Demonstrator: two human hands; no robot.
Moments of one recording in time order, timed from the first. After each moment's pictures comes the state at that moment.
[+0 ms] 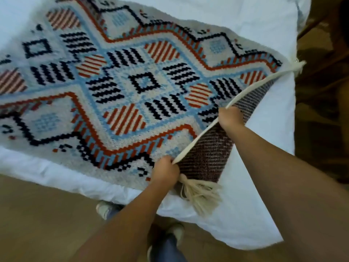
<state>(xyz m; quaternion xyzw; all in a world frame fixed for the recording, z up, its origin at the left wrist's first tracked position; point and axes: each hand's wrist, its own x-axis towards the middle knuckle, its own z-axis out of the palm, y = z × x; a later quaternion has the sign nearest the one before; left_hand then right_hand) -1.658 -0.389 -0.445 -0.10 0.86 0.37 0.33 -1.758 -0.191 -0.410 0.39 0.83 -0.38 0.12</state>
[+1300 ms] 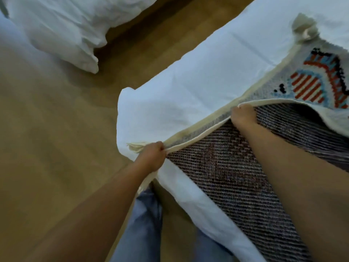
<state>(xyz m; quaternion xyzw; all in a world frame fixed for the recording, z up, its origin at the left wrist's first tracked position) -1.858 -1.085 -0.459 -0.23 0.87 0.34 0.28 -2.052 -0.878 -0.451 0.11 0.95 -0.22 0.21</state>
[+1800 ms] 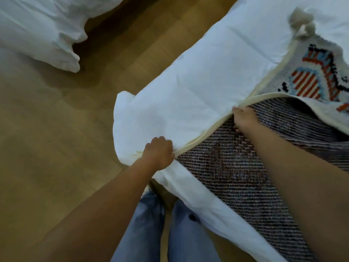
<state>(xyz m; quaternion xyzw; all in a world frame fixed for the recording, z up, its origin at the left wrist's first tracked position) -1.896 -1.136 -0.474 -0.03 0.92 0.22 0.33 -2.047 -0.918 -0.453 0.23 0.90 -0.29 0.23</state>
